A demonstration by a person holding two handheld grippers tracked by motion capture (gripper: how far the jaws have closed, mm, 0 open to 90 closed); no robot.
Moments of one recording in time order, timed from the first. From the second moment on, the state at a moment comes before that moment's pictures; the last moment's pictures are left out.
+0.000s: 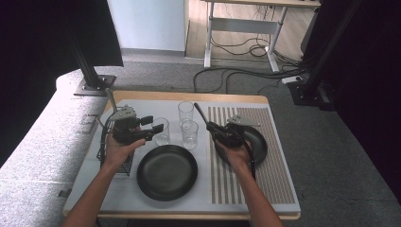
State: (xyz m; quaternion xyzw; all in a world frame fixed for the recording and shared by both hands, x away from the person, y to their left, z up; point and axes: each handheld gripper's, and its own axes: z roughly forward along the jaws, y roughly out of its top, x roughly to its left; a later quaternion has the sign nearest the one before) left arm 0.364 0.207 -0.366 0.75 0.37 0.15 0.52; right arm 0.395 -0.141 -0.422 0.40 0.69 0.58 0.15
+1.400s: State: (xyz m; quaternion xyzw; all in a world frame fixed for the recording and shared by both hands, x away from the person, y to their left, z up) left arm 0.414 0.152 -0.380 0.75 0.39 0.07 0.54; right arm 0.372 -0.098 -0.426 0.33 0.72 0.60 0.12
